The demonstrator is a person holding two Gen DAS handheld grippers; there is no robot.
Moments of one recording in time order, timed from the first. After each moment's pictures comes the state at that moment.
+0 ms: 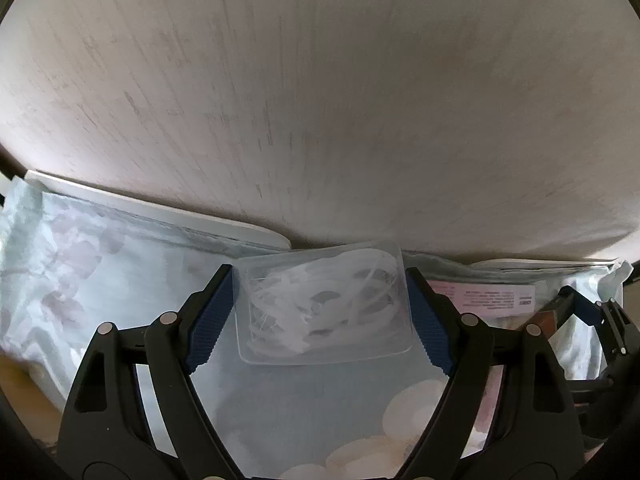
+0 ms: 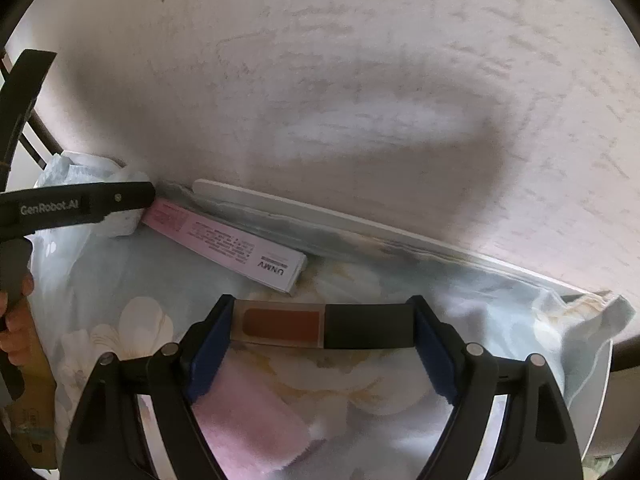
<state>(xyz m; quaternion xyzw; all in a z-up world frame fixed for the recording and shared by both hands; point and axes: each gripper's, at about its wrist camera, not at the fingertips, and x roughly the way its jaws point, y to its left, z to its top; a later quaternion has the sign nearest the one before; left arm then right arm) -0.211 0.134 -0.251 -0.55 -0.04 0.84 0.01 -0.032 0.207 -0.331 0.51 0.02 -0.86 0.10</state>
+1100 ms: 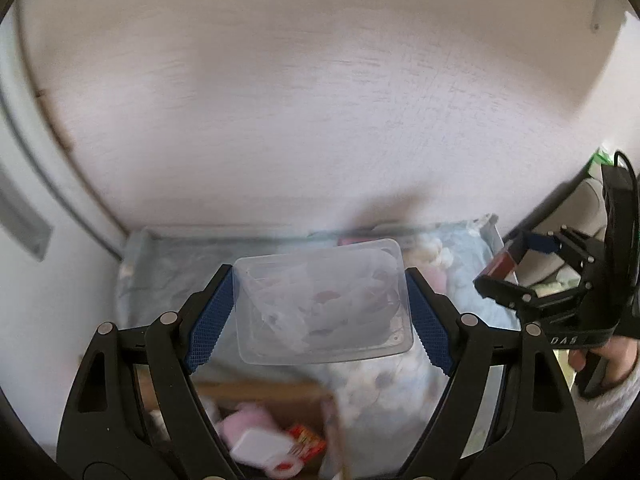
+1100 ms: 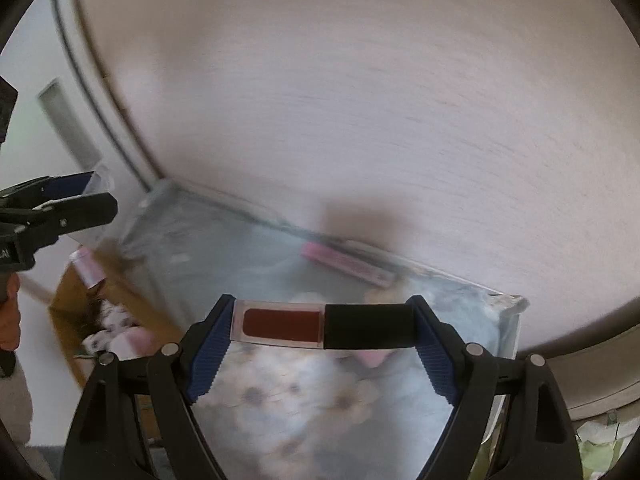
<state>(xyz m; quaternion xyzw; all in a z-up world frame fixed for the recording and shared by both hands) -0.059 0.021 -0.021 -0.46 0.00 0.88 0.13 0.049 0.145 -0.132 0.47 0.04 -0.87 0.15</state>
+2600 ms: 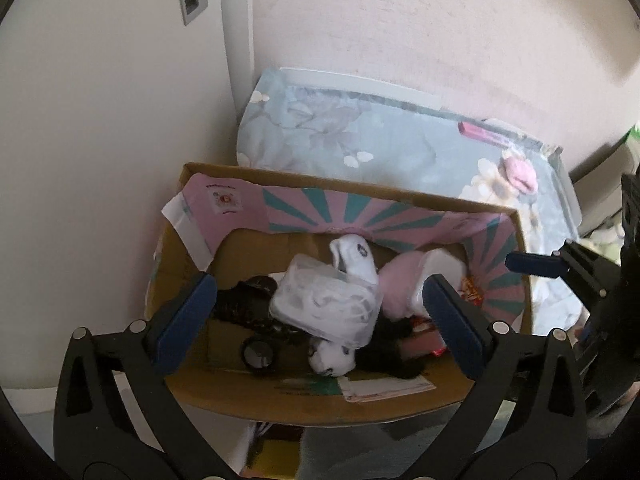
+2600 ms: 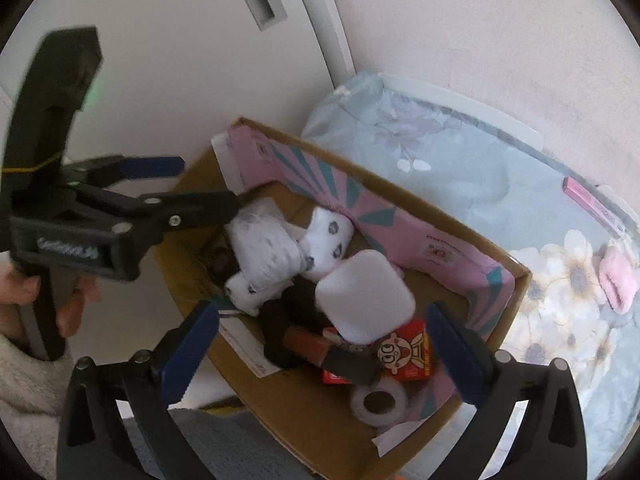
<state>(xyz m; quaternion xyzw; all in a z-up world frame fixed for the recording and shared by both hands) 0.037 -0.161 -0.146 -0.54 -0.05 0.84 0.06 0.138 -0.078 -0.224 0.53 0.02 -0.79 0.31</state>
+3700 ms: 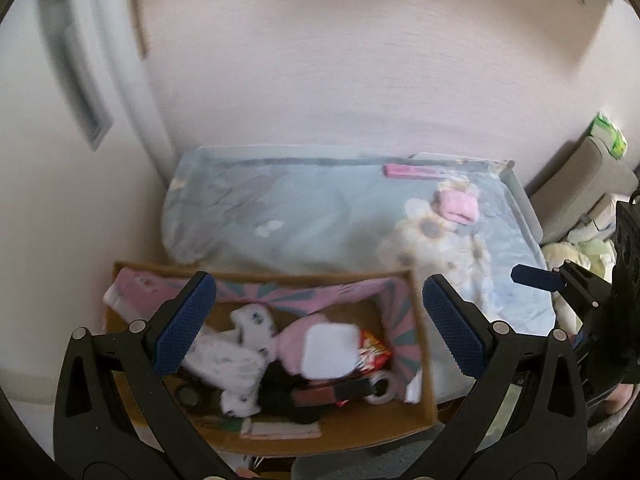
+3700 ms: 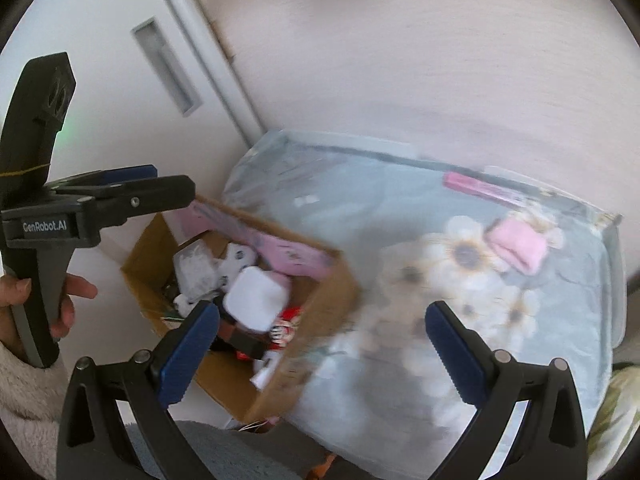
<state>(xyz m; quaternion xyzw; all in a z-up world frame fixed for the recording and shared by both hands) 0.021 -0.045 -0.084 -0.48 0.00 0.87 0.12 0.148 0.052 -0.182 0.48 -0.04 -0.85 0.21</state>
